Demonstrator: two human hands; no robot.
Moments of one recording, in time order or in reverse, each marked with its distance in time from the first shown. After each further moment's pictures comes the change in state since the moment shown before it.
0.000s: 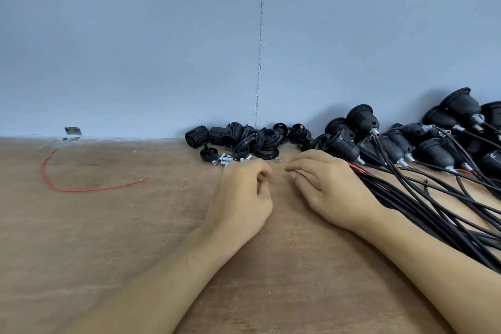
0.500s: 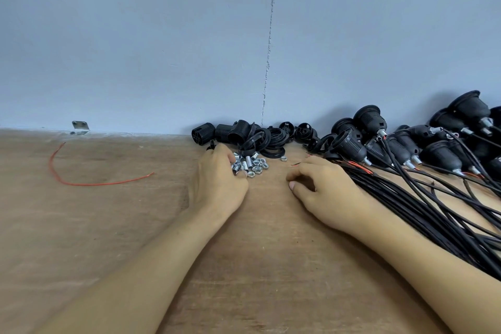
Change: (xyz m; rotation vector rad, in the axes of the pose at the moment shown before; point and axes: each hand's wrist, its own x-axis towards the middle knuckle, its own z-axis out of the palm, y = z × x) left_hand 0.024 -0.028 -0.018 0.192 0.066 -0.341; right_hand 0.005 -0.008 0.012 -0.002 -0.161 0.201
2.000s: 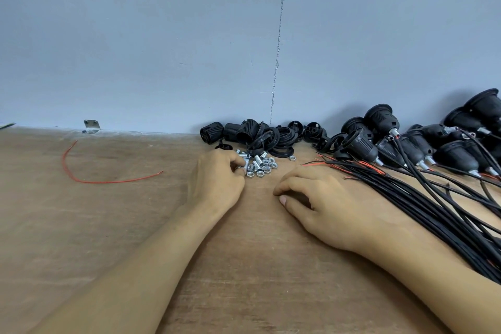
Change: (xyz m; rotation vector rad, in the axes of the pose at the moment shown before) left_hand 0.013 -0.020 0.000 -0.044 0.046 0.078; right_hand -0.012 -0.022 0.005 0.026 -0.105 -0.205
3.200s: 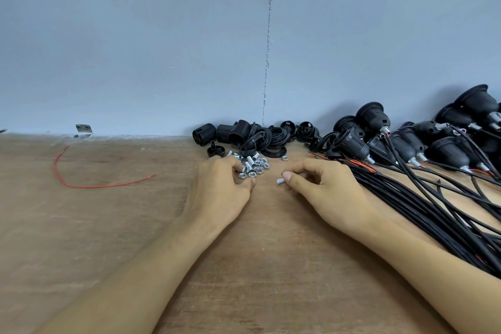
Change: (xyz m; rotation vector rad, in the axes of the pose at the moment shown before) left_hand -0.018 0.008 0.004 0.017 -0.052 0.081; right_hand 0.002 0.002 -0.011 0.447 0.234 0.336
